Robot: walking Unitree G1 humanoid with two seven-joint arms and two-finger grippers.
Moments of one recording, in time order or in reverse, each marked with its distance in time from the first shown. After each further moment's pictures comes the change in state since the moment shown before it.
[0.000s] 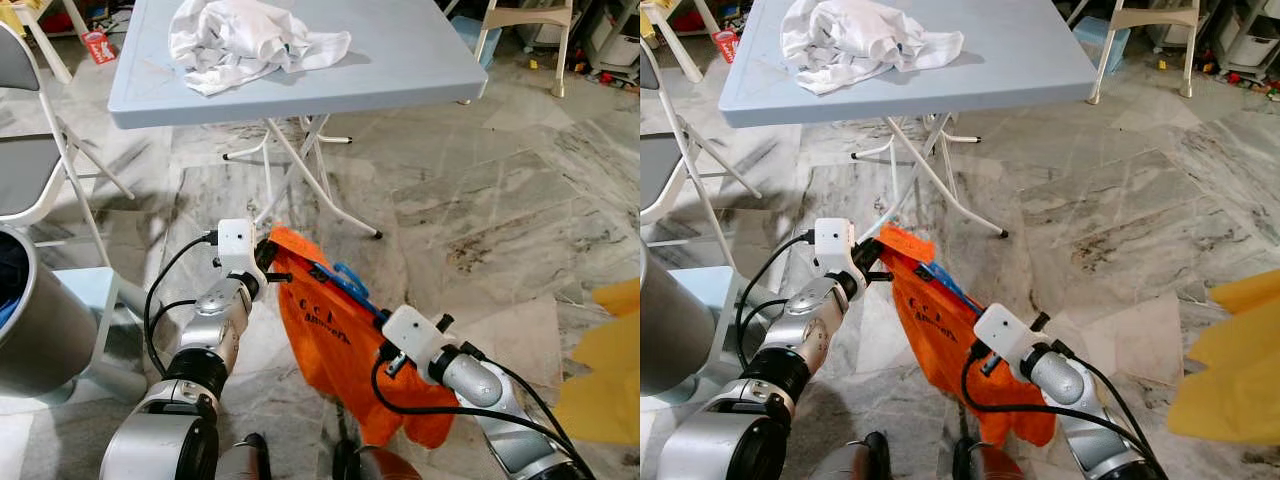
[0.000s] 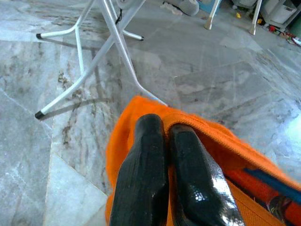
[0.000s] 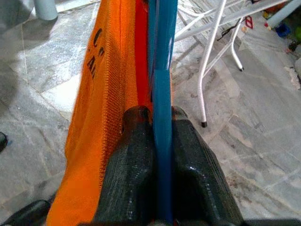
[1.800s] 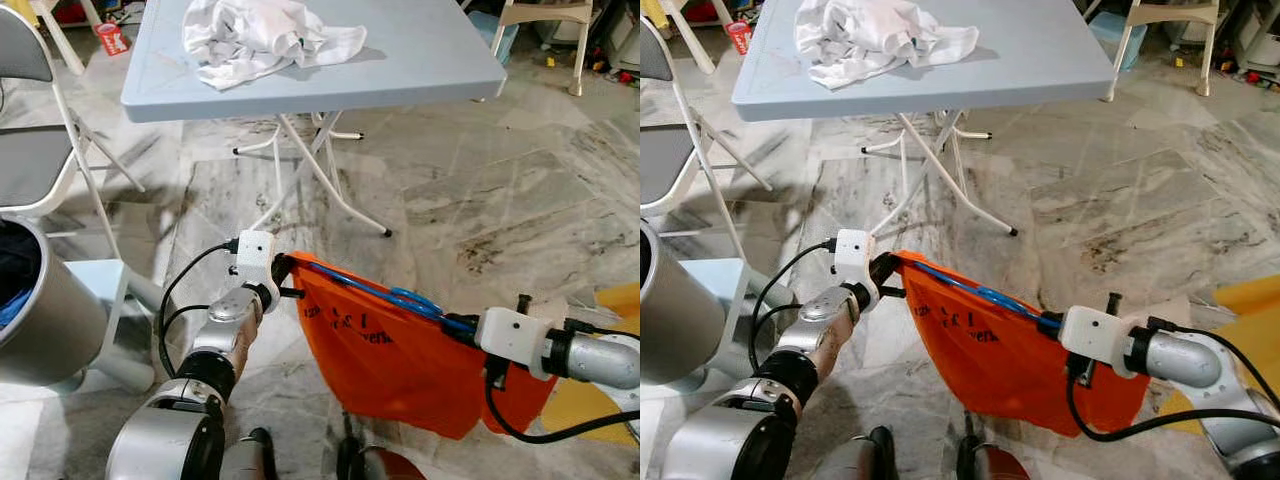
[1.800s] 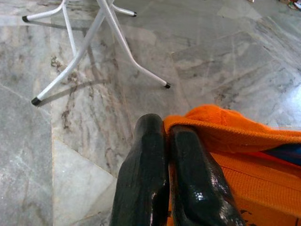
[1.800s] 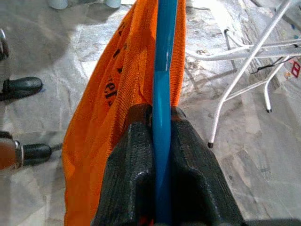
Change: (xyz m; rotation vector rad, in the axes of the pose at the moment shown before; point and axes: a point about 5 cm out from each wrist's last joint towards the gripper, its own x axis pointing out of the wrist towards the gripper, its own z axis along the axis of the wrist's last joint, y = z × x) left arm 0.001 -0.014 -0.018 0.087 0.080 -0.072; right arm -0.089 -0.081 -0.019 -0.220 -0.012 0.278
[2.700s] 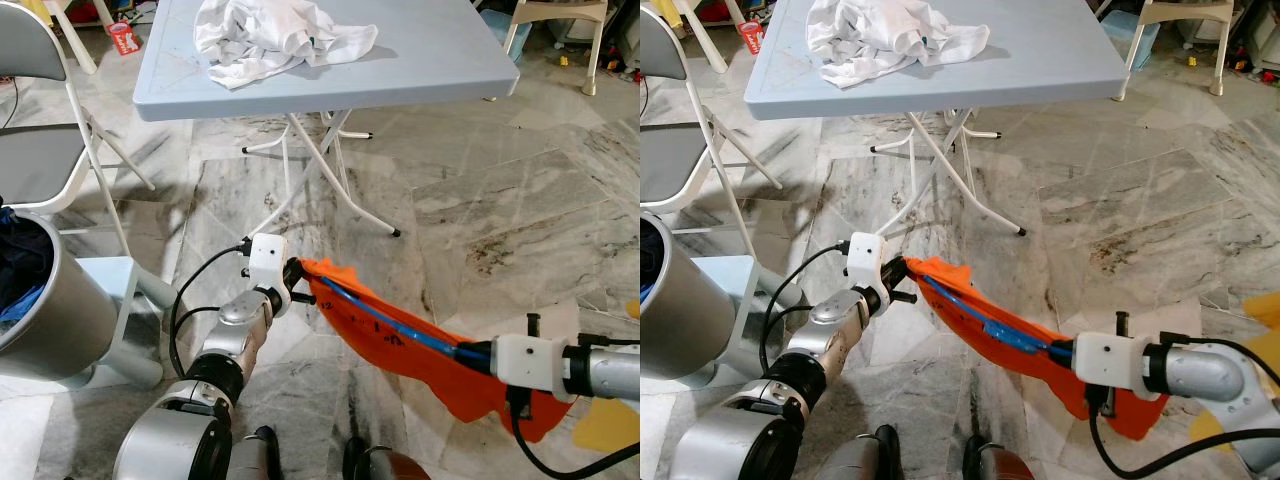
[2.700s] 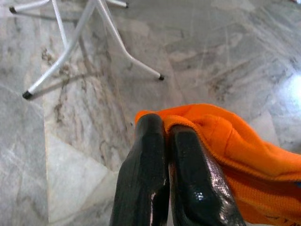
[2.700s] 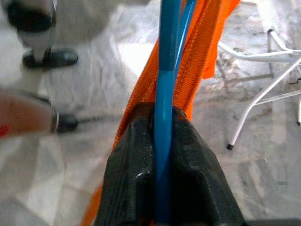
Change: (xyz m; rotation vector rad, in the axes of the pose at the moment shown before) left arm 0.000 -0.011 -0.011 -0.001 0.037 -0.043; right arm -0.006 0.019 -0.002 -0.108 0.088 0.181
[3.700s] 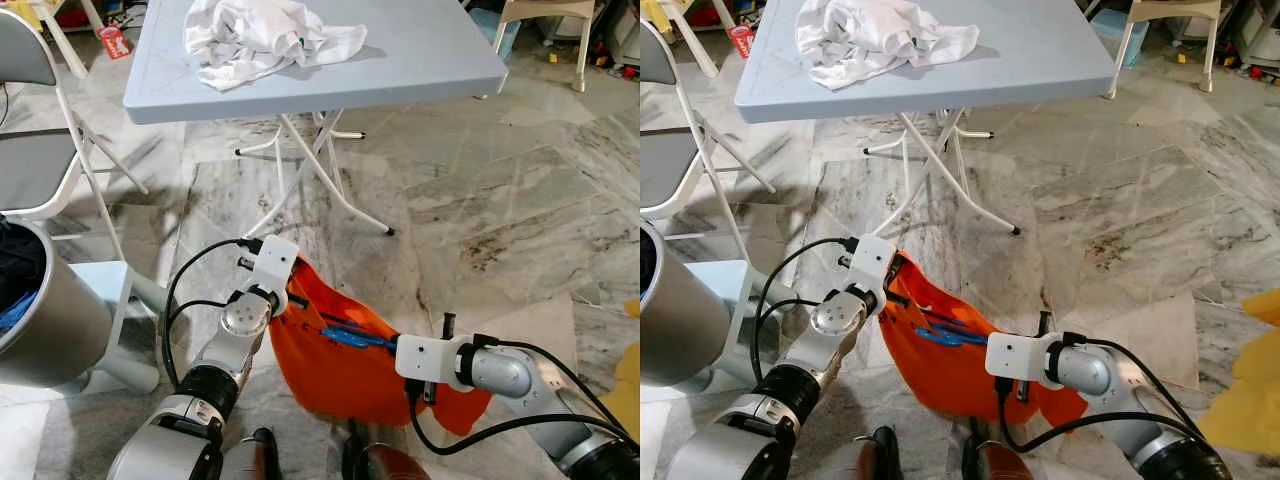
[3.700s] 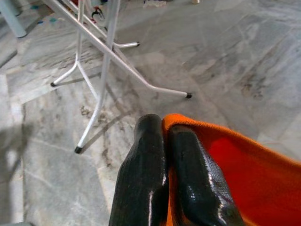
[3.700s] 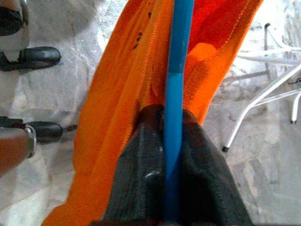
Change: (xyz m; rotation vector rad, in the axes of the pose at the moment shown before) left arm -0.006 -0.001 0.013 0.360 -0.129 0.051; right arm 0.083 -0.002 0.032 -0.059 0.049 -0.106
